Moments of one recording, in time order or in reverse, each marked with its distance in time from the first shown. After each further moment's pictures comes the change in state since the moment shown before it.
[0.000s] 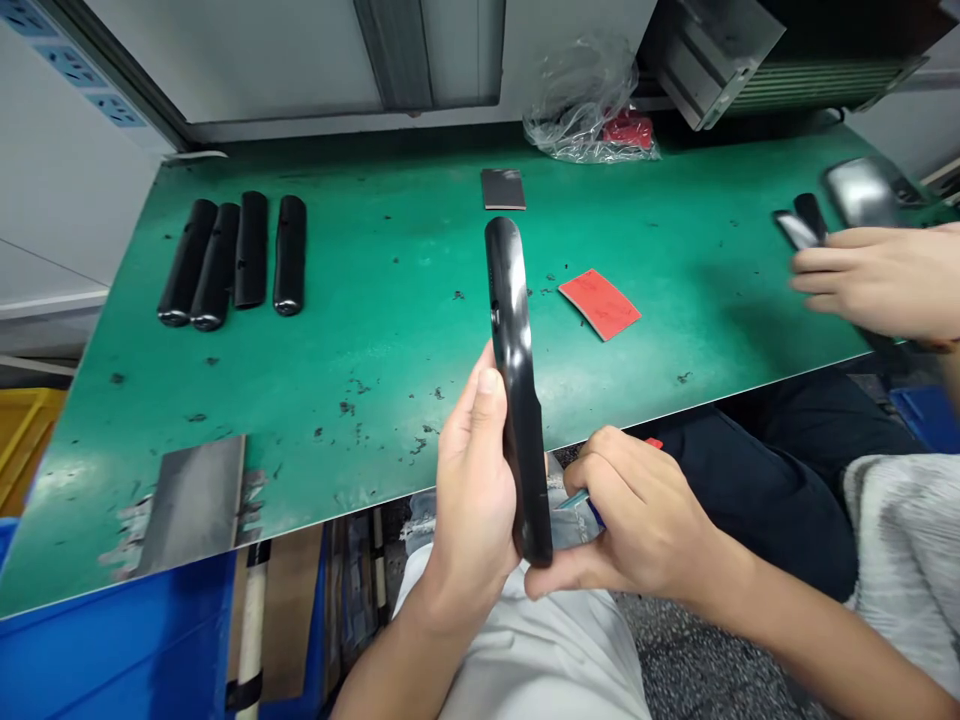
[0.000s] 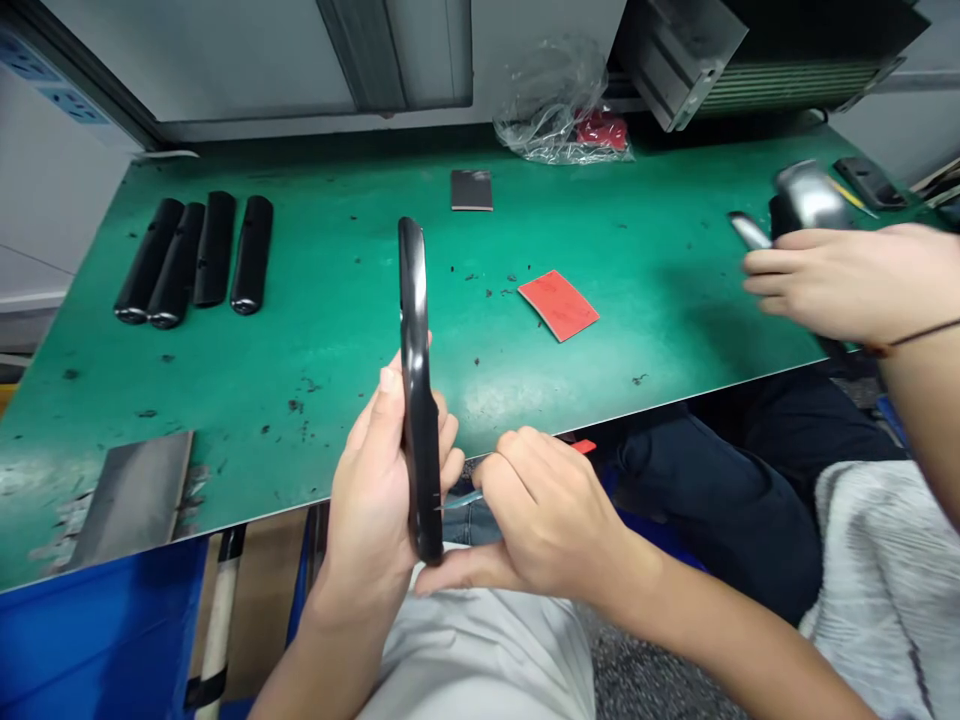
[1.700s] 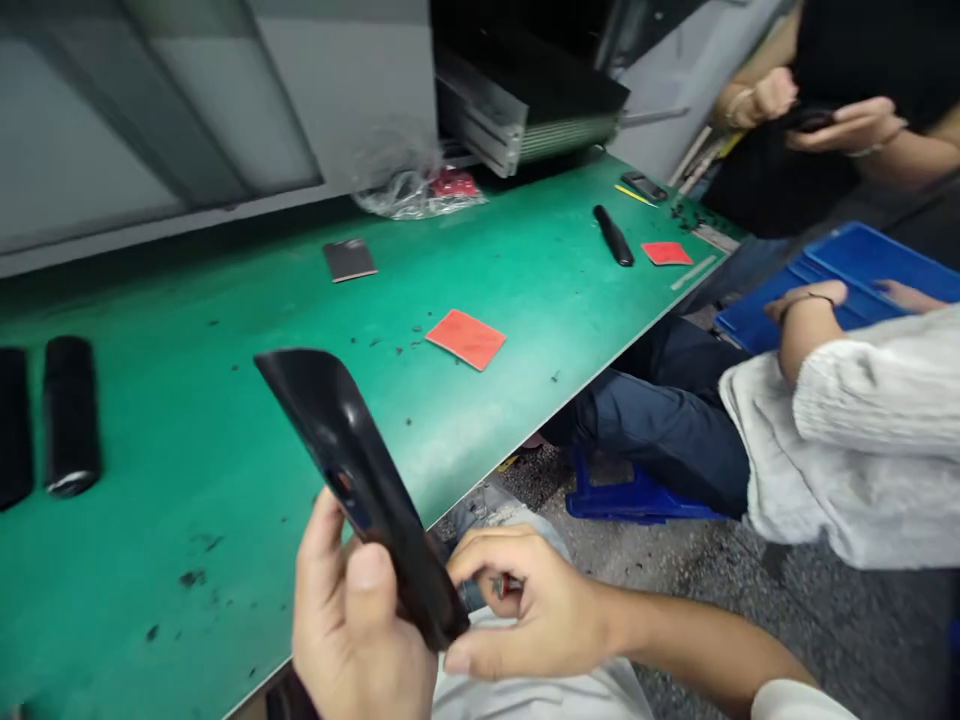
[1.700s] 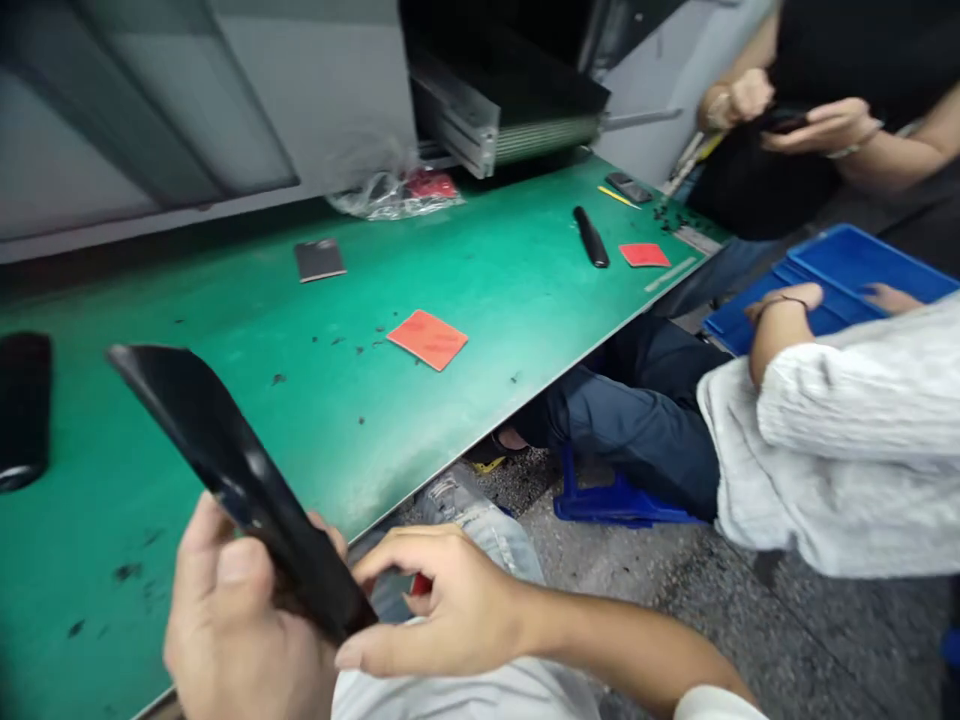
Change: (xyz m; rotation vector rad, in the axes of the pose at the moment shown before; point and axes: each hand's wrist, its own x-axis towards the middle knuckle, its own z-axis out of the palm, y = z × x) left_hand -0.018 -0.034 -0.025 0.406 0.204 0.299; right_hand -0.041 -0.027 0.030 0.995 0.132 0.552
